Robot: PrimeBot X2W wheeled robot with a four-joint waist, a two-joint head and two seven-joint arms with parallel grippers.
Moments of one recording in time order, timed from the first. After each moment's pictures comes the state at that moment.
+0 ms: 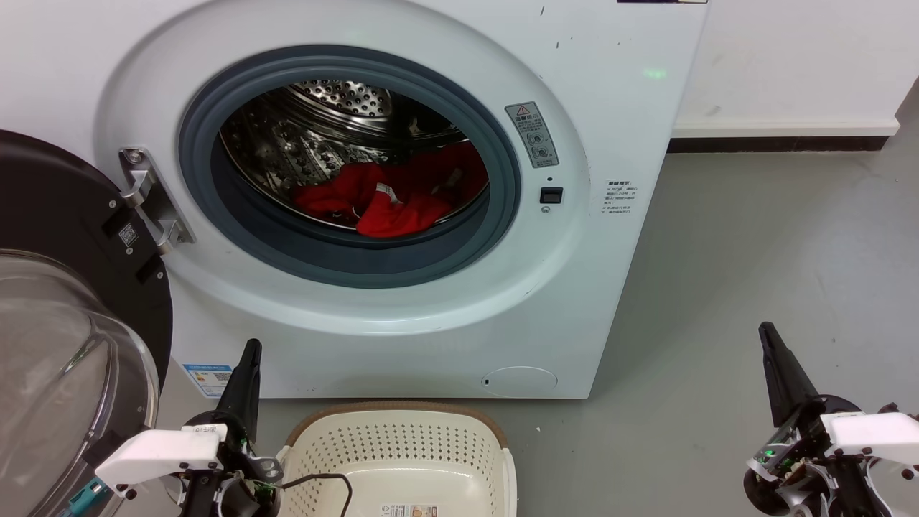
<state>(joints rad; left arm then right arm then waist) -0.11 0.05 0.11 0.25 -1.61 -0.13 0.11 -0.10 -0.05 -0.11 0.25 1.62 0.13 0.11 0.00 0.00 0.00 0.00</state>
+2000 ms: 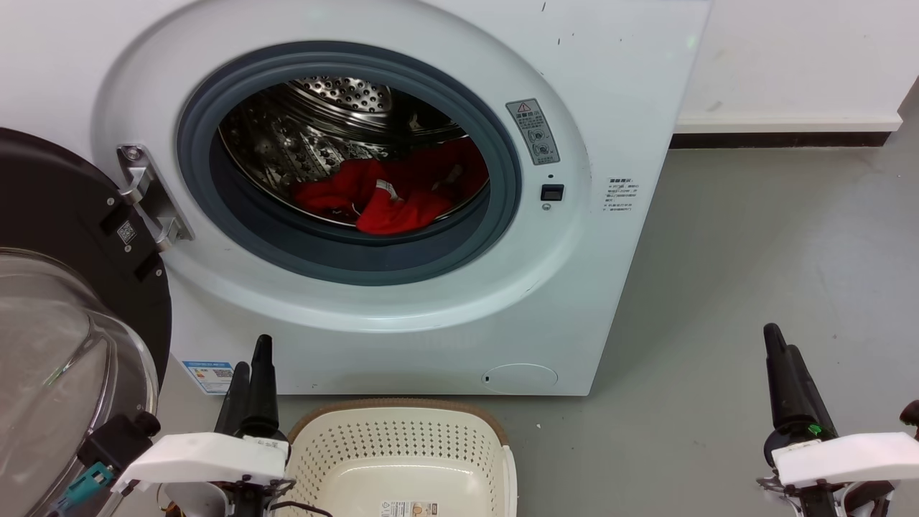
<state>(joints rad) -0.03 0.05 0.03 0.10 -1.00 -0.02 -0.05 0.00 -0.05 -0.08 0.09 0.96 0.13 -0.05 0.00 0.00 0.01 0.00</state>
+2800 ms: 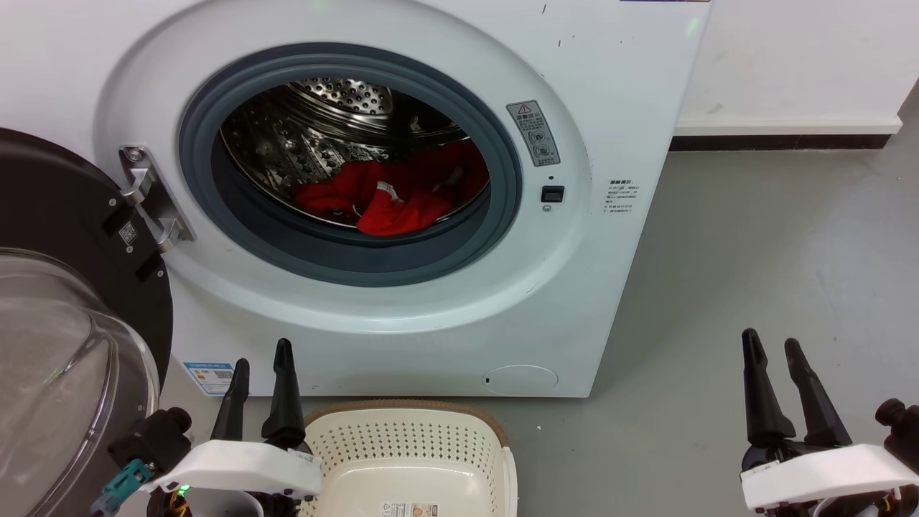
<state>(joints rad) 0.00 0.05 -0.03 0.06 -0.64 0.03 -0.12 0.05 -0.05 -0.03 0.00 0.55 0.13 -0.12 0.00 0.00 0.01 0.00</state>
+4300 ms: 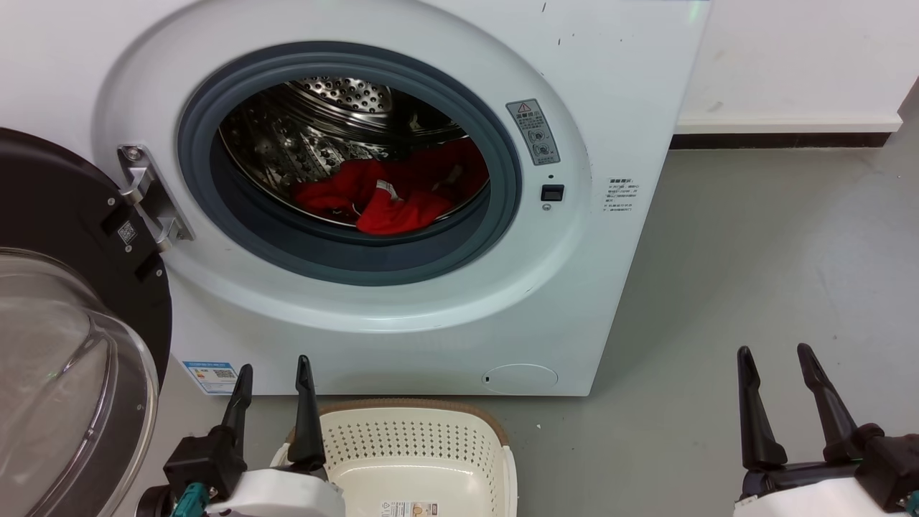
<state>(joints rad) 0.05 0.05 -0.08 0.05 -0.25 0.07 -0.23 0.11 -0.05 -0.04 -0.06 0.15 0.13 -0.23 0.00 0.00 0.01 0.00</state>
